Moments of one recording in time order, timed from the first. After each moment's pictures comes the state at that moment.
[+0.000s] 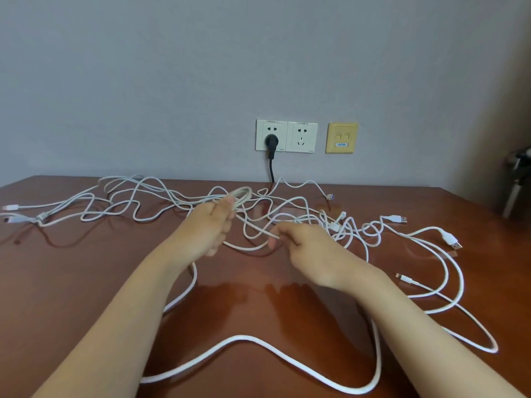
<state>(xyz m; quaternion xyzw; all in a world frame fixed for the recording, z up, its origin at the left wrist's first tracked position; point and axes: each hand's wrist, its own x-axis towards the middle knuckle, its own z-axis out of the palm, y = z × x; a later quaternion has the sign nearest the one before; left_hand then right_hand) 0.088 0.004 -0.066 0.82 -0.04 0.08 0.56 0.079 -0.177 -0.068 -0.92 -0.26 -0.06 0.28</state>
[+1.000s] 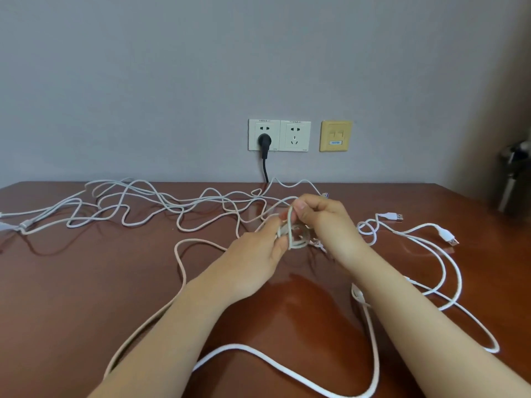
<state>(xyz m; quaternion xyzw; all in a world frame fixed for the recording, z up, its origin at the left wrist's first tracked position) 0.079 -0.055 -0.085 0.94 -0.20 0.11 0.26 0.096 -0.191 -0.060 -0.77 -0.19 -0.10 0.60</state>
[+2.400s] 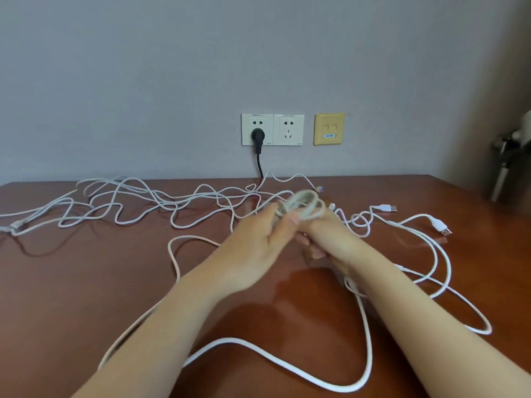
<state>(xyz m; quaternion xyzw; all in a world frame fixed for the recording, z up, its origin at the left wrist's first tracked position) 0.055 -0.065 -0.064 0.87 -0.25 0.13 0.42 0.097 -0.204 -0.077 -0.76 -0.14 0.06 0.63</state>
